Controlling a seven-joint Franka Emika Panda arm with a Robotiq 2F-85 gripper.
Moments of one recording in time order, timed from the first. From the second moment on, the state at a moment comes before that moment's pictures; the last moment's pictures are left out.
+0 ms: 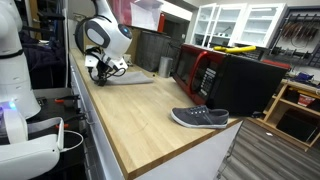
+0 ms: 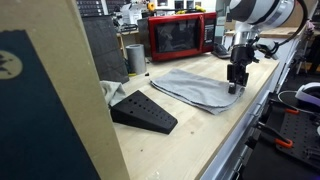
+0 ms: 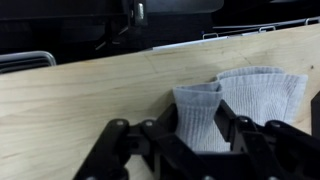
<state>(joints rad) -0.01 -0.12 -0.09 -2.78 0.73 2.29 -0.55</state>
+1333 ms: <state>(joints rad) 0.02 -0.14 -0.06 -2.55 0.95 2.14 -0.34</state>
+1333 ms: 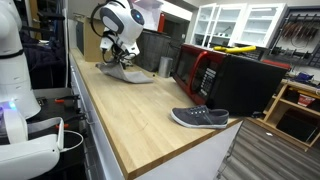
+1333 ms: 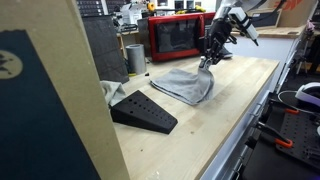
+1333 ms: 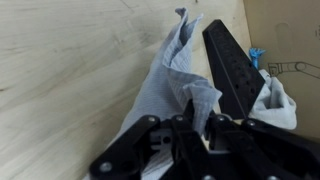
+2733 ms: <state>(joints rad) -0.06 0.18 -0.08 -2.12 1.07 2.15 -0.08</state>
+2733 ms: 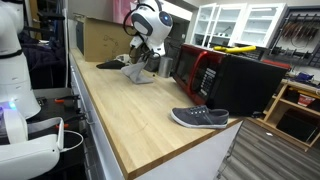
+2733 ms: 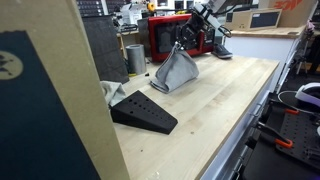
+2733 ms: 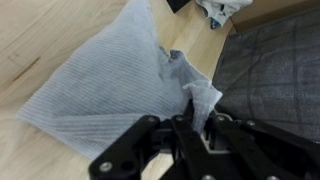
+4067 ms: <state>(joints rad) -0.01 0.14 0.04 -2.13 1.12 2.46 -0.31</state>
